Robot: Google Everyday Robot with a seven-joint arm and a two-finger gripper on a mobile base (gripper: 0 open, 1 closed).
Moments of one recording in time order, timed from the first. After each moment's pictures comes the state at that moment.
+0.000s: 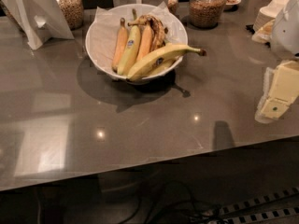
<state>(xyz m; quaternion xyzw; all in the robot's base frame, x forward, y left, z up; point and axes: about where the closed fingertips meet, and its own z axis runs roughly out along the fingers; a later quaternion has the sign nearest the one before) 0.438 -0.217 0.976 -0.60 0.78 -0.03 0.16</state>
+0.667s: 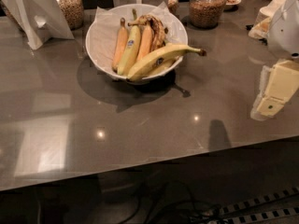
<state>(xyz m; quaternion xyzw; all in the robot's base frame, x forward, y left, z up) 0.445 -0.209 0.979 -0.61 0.77 -0.04 0.18</state>
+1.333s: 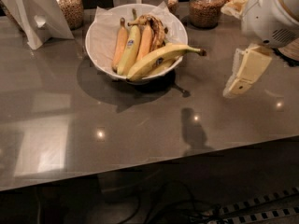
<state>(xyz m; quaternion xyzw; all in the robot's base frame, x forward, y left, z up) 0.494 -0.167 0.997 -0.66 0.70 -0.05 0.29</state>
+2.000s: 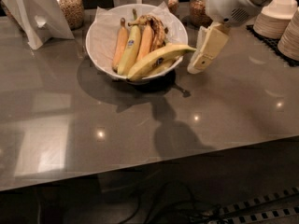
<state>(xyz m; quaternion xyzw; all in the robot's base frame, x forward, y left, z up) 0.554 -0.097 1.013 -0.68 0.64 0.01 0.36</state>
